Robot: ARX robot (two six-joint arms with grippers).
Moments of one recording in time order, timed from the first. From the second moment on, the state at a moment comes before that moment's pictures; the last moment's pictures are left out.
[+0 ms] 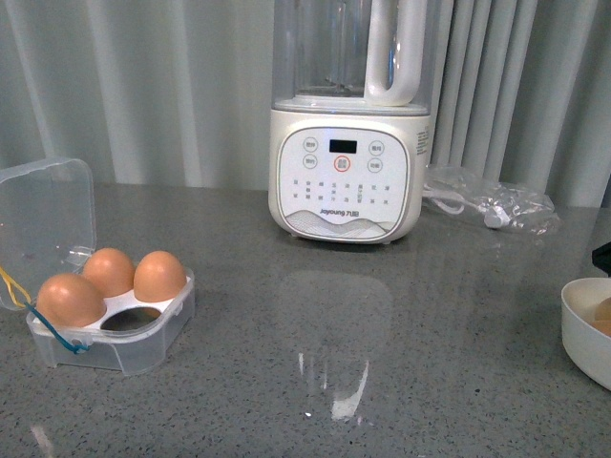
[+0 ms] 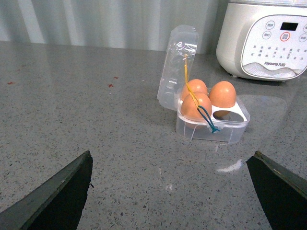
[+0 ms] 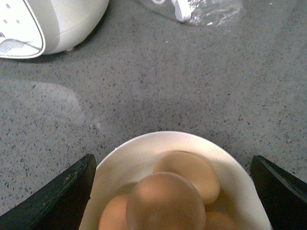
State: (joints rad) left arm 0.00 0.00 0.03 0.00 0.00 0.00; right arm -0.01 1.35 0.68 0.25 -0.08 0.04
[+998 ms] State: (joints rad) left arm 0.00 0.00 0.03 0.00 0.00 0.00; right arm 0.00 1.33 0.63 0.30 -0.10 -0.03
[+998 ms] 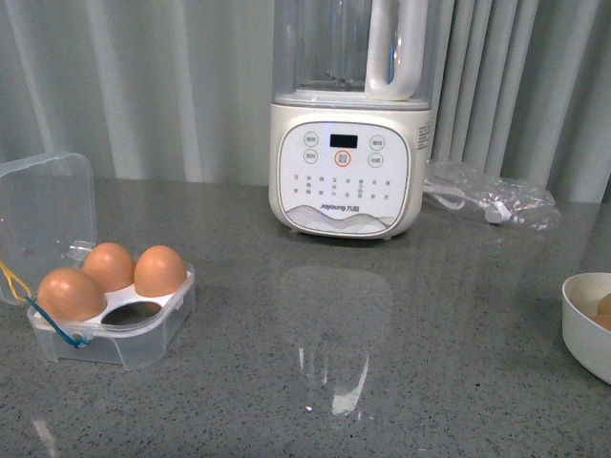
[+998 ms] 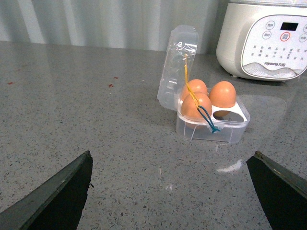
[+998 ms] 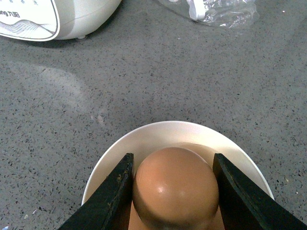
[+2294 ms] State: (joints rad) left arm 0.00 0.00 0.03 0.00 0.00 0.00; right arm 0.41 1.73 1.17 0.26 -0.64 -0.02
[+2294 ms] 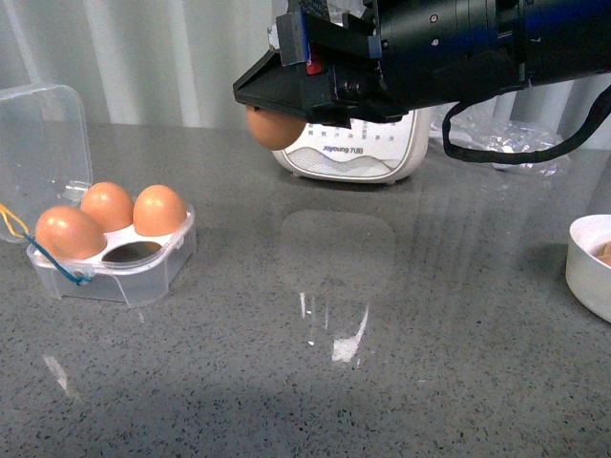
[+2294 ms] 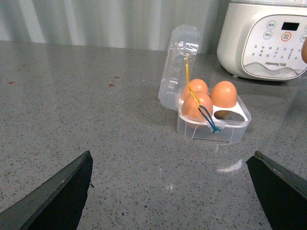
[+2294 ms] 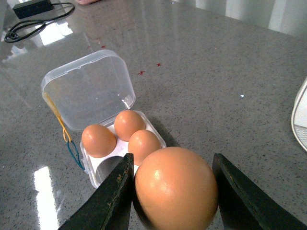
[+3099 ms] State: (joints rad) left arm 0.00 0.00 0.03 0.00 0.00 0.00; right arm 0.56 1.91 1.32 0.23 -0.68 -0.09
